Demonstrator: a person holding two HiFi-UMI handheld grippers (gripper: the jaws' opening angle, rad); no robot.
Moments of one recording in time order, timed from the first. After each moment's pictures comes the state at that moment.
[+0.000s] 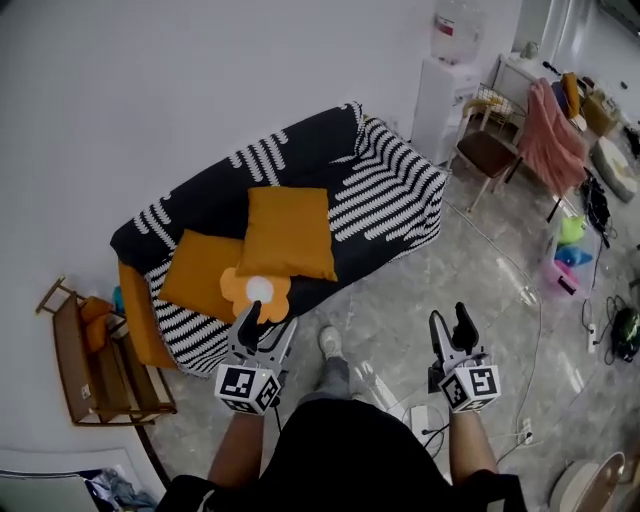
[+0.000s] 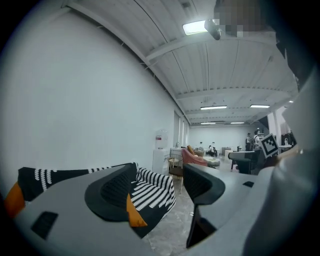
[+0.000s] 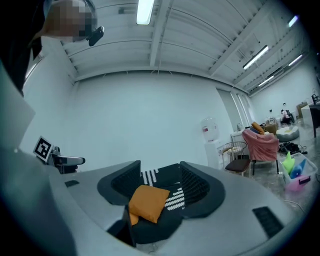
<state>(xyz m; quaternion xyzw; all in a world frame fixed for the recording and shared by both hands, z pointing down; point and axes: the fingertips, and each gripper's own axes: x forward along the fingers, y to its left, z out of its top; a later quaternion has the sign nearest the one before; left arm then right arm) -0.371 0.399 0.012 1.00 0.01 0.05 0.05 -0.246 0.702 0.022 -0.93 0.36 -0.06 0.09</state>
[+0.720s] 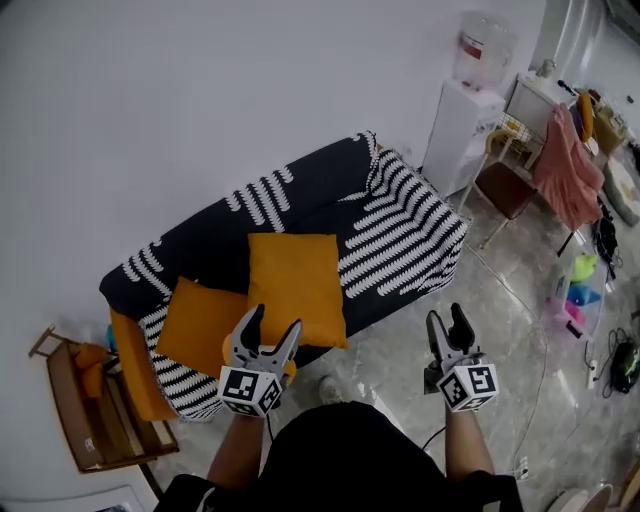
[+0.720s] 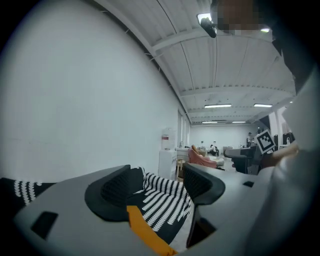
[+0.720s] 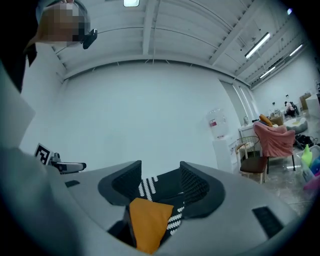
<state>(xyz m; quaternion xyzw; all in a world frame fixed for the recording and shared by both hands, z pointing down) -0.166 0.264 0.019 1.00 0.02 0.05 0.04 -0.036 0.554 0.022 -0.92 0.37 -0.07 0.11</state>
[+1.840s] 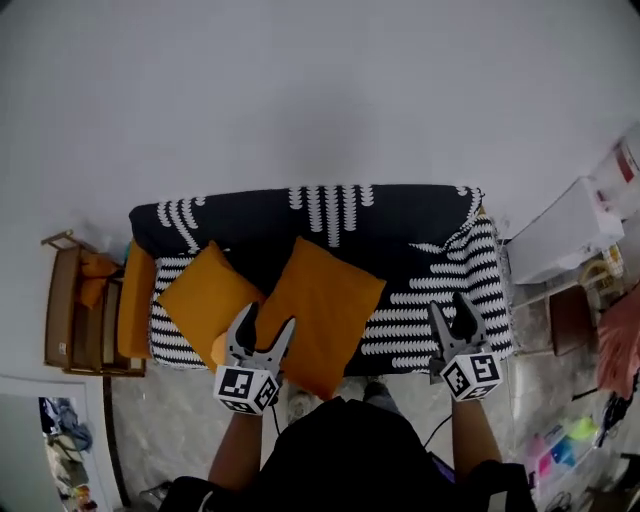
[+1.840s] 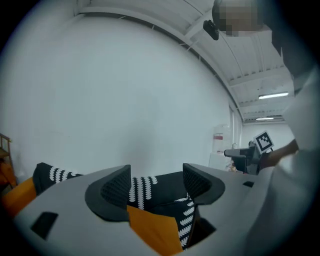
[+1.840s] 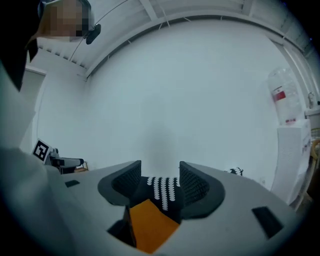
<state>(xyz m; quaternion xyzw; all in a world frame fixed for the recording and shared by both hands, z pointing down) -0.048 0.127 0.049 0.96 -0.26 0.07 0.09 0.231 0.303 0.046 -0.78 0.61 -0.13 0.04</state>
